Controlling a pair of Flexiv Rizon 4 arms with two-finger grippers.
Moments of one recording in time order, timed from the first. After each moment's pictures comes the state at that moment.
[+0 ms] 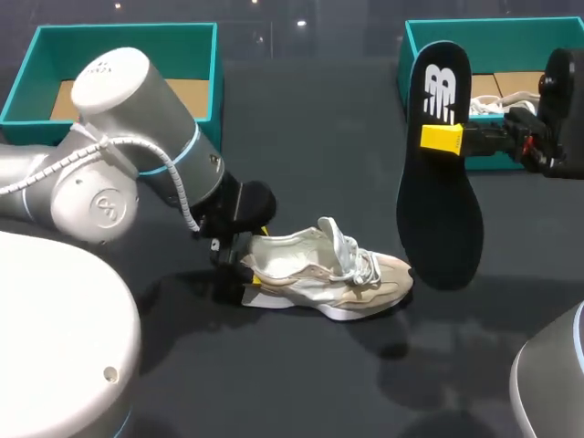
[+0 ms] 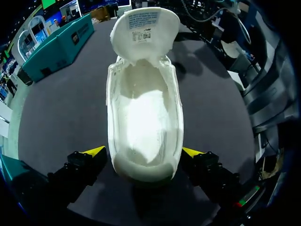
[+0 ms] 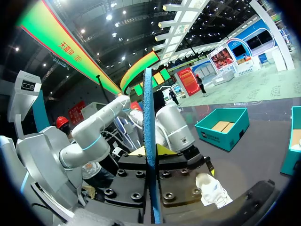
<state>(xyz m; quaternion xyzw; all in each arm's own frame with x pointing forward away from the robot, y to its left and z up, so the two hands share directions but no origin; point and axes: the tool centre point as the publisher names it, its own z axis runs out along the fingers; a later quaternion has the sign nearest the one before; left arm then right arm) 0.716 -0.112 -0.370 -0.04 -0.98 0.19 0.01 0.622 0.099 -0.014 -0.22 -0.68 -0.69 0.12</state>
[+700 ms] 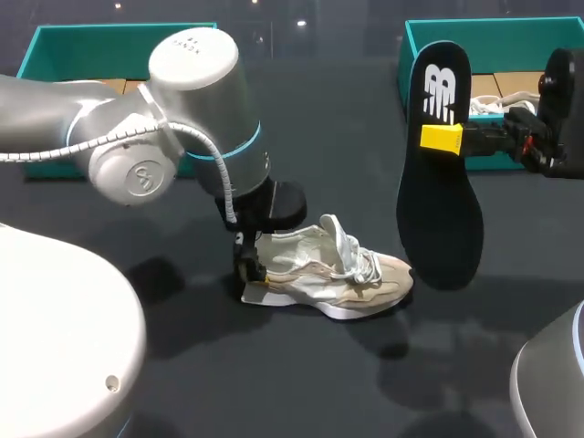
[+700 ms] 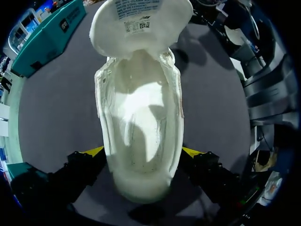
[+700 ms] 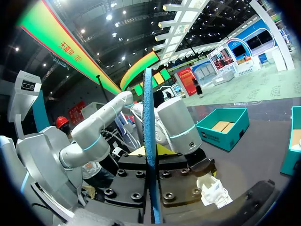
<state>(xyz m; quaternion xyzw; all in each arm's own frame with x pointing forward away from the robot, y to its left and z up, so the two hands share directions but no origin) 0.716 -0.123 -0.363 -0.05 -1.00 0.08 0.02 0.622 0.099 -0.014 -0.22 -0.68 -0.69 0.12</state>
